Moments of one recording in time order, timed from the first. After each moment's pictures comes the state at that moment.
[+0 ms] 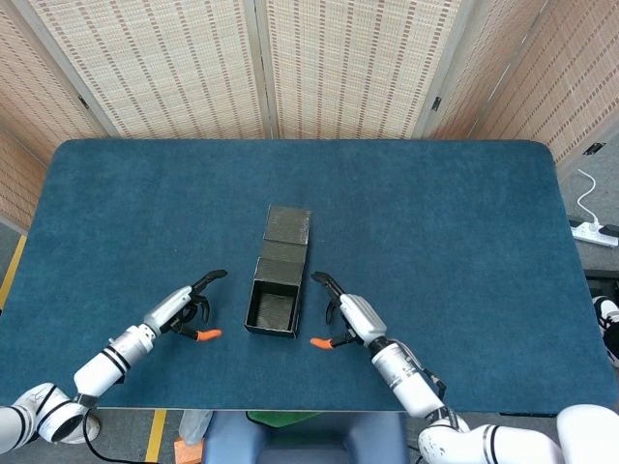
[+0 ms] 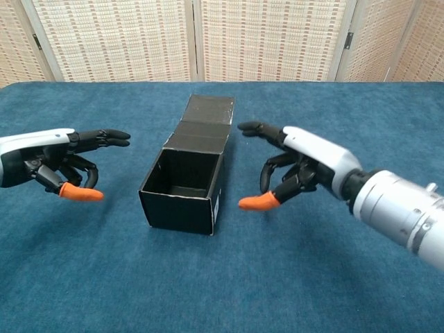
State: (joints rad) left arm -0.70 -1.42 0.10 -1.25 1.55 0.98 -1.05; right arm 0.57 -1.72 0.18 -1.52 -1.32 0.99 0.27
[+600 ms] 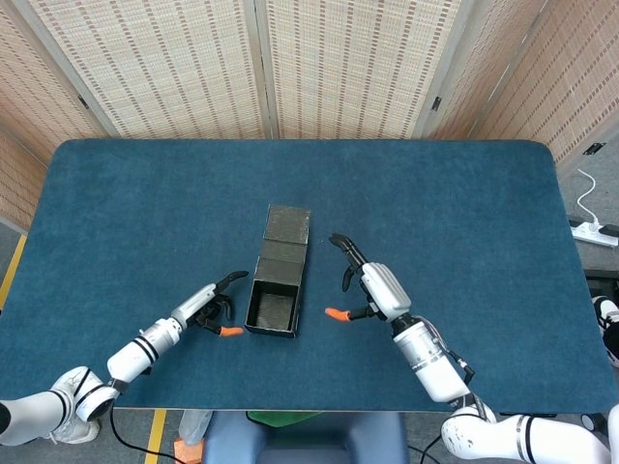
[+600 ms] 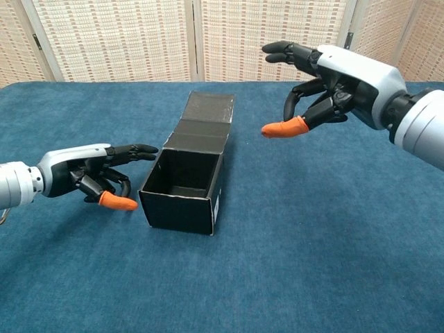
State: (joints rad) left arm -0.76 -1.59 0.07 -1.05 1.58 0.88 -1.20; right arm 0.57 -1.56 0.26 -1.67 -1.32 1.05 0.24
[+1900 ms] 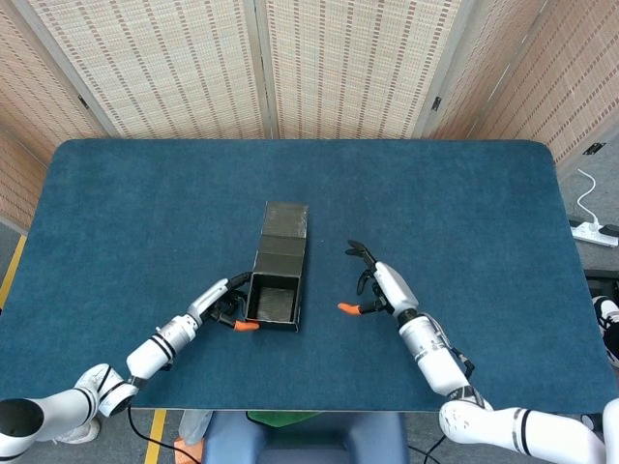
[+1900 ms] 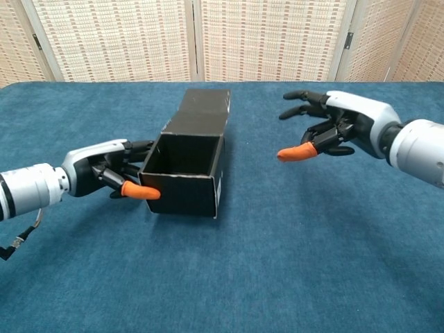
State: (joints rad) left arm -0.77 -1.70 0.05 -0.94 1.58 0.96 -1.38; right arm 0.61 -1.56 0.29 -1.60 -0.99 0.88 0.24
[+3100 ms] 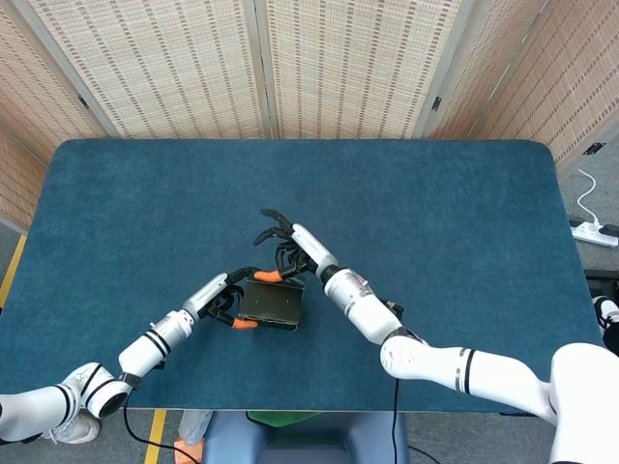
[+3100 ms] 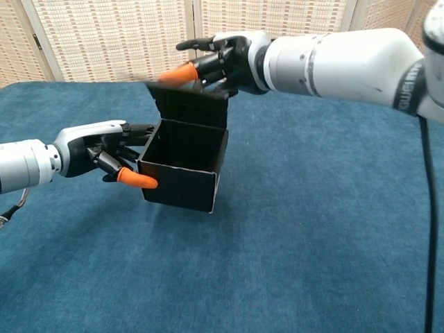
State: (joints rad) left arm -0.79 -1.53 -0.02 -1.23 1.46 0.85 -1.04; right arm 0.96 -1.62 0.54 -1.55 -0.70 0.59 0.22
